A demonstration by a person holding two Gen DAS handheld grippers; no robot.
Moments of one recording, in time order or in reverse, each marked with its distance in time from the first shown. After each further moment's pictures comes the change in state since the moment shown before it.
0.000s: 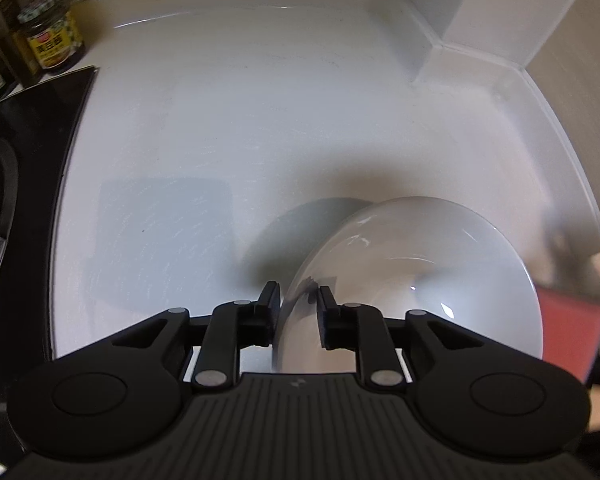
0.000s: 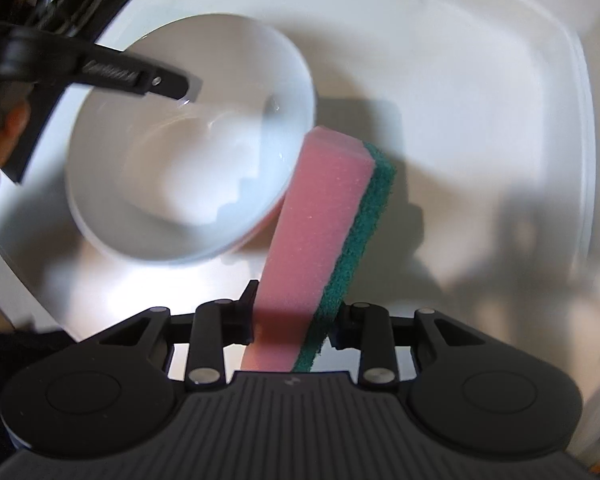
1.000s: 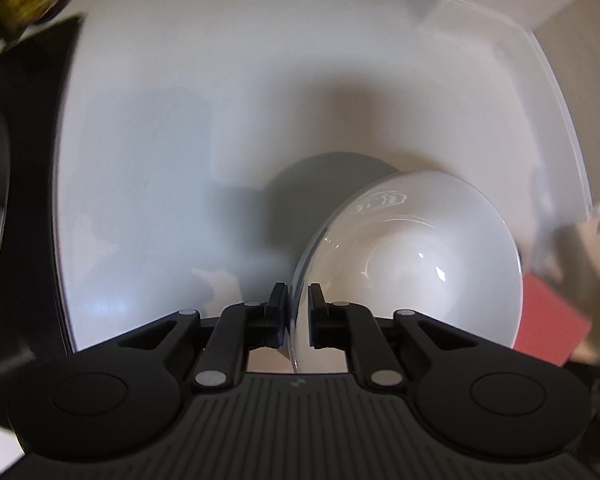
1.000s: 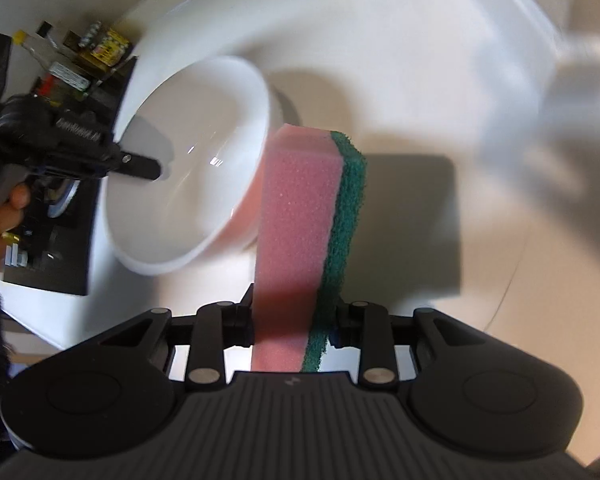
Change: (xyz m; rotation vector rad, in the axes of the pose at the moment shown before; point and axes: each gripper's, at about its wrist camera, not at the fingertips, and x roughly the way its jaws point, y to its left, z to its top) left arm 0.010 0.009 0.034 0.133 0.279 -0.059; right arm 0.012 -0.029 0.000 0.302 -0.160 0.157
